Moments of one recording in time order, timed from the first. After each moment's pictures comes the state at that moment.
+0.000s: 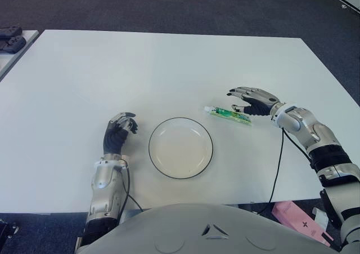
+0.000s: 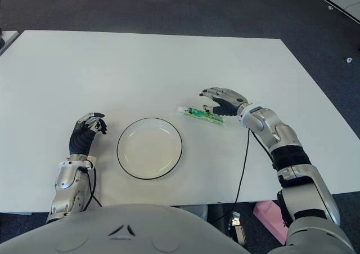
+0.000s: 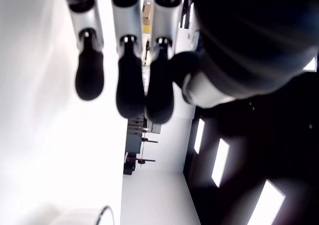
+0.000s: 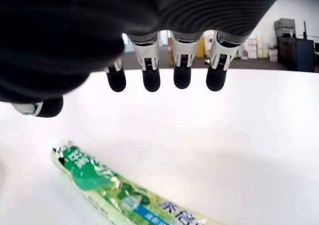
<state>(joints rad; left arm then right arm) 0.32 0.01 0.10 0.12 -0.17 -0.33 -0.13 -0.38 -0.77 0.33 0.50 -0.73 -0.53 0.21</state>
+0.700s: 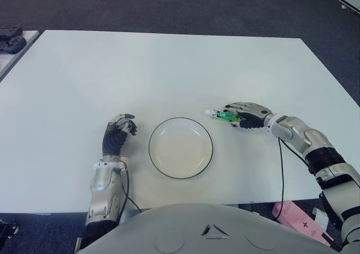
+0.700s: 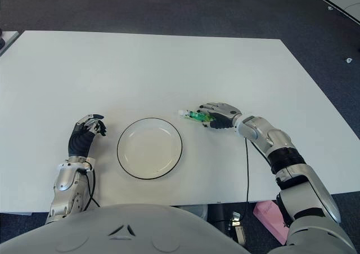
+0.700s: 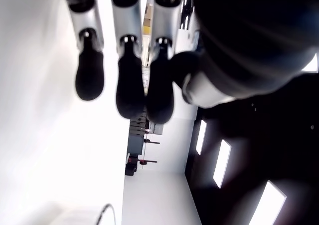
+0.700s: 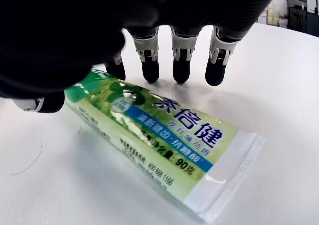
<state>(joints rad) 0.34 0.01 0.10 0.09 -0.17 -0.32 -0.13 -0.39 -0.77 0.48 0.62 -0.81 -0.57 0.15</state>
